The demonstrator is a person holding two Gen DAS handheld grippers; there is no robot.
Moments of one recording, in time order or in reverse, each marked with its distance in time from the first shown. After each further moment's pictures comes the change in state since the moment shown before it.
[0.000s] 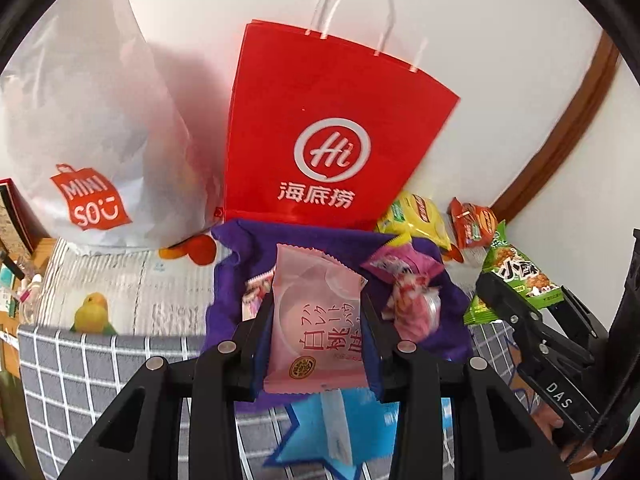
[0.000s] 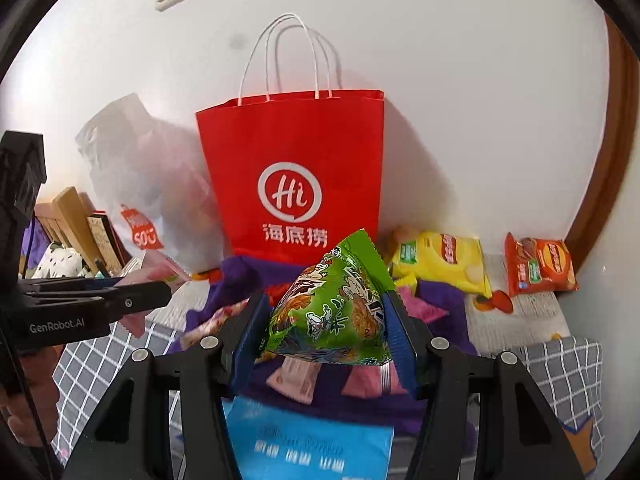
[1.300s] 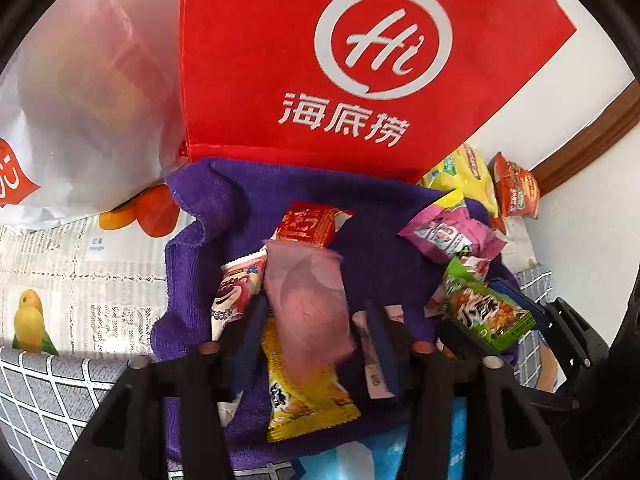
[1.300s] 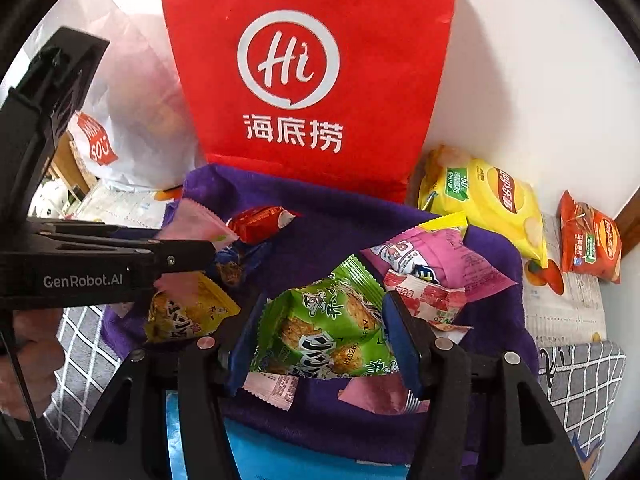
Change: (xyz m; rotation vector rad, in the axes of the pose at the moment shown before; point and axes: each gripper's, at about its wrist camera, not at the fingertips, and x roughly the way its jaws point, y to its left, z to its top) left arm 0.127 0.007 0.006 -0.037 0.235 0.000; right arm 0.111 -0.001 -0.029 -0.072 0.286 0.029
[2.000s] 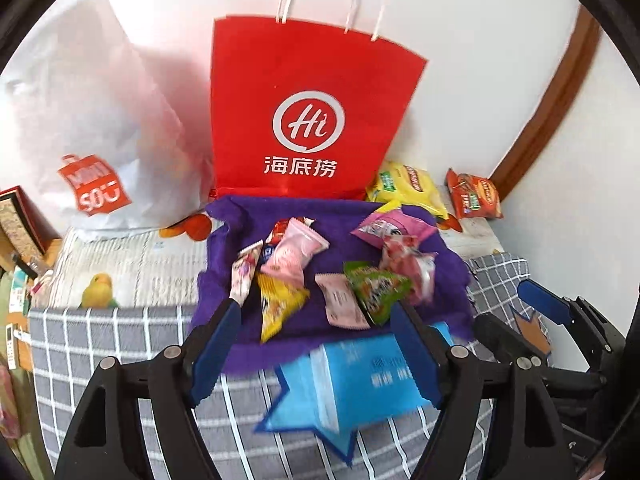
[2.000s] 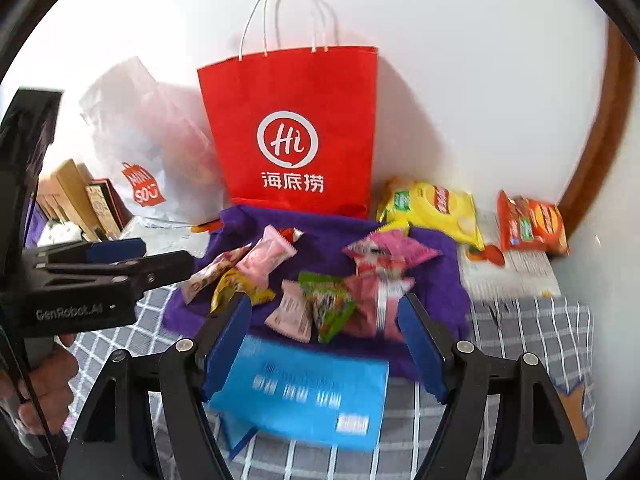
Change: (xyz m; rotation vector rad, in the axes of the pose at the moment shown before) left arm -0.132 -0.039 -0.086 0.101 -0.227 0.068; right arm -0.147 0.005 -0.059 0.096 -0.152 -0.035
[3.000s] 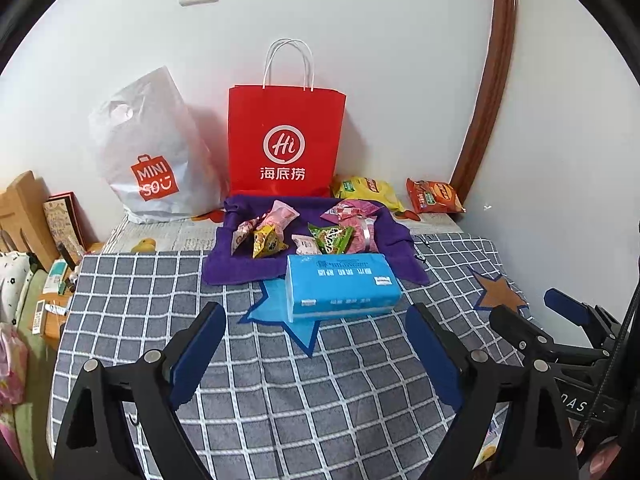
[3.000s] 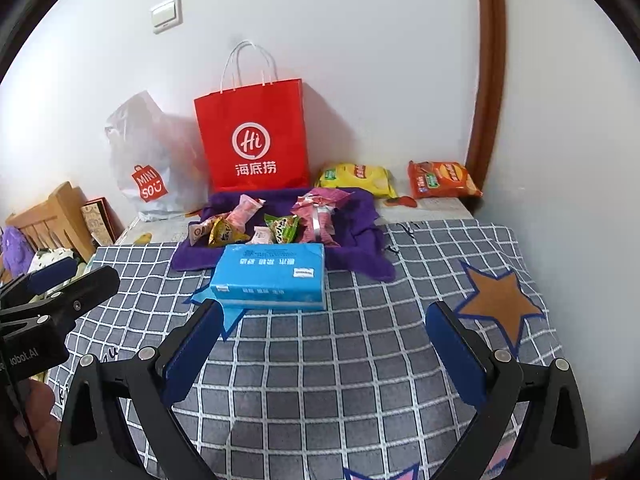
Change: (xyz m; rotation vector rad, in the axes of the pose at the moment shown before) left arm -0.140 -0.066 -0.157 0.057 -0.232 0.062; right arm -0.151 -0.015 -0.140 0.125 -0.125 -0.131
